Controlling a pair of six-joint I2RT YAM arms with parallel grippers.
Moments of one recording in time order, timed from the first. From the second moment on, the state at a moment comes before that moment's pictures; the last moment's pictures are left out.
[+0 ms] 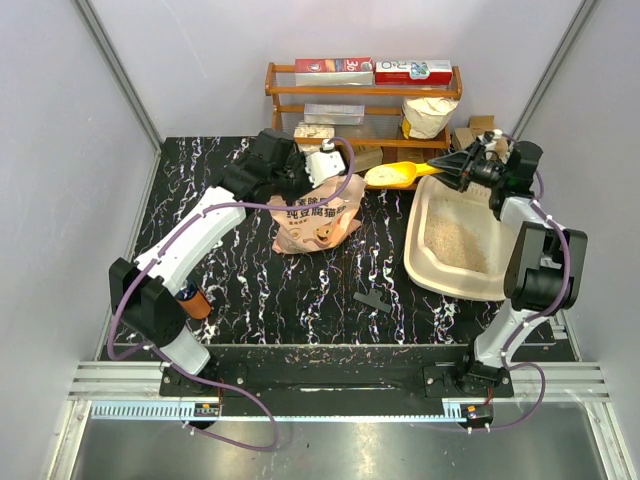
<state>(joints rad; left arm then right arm) -0.55 1.60 1.58 -0.63 0.21 0.68 -0.21 1.82 1.19 0.50 -1.24 1.38</state>
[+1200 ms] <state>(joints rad) -0.55 1.62 1.57 -0.60 0.26 0.66 -0.70 1.47 0.91 0.21 -1.13 1.16</state>
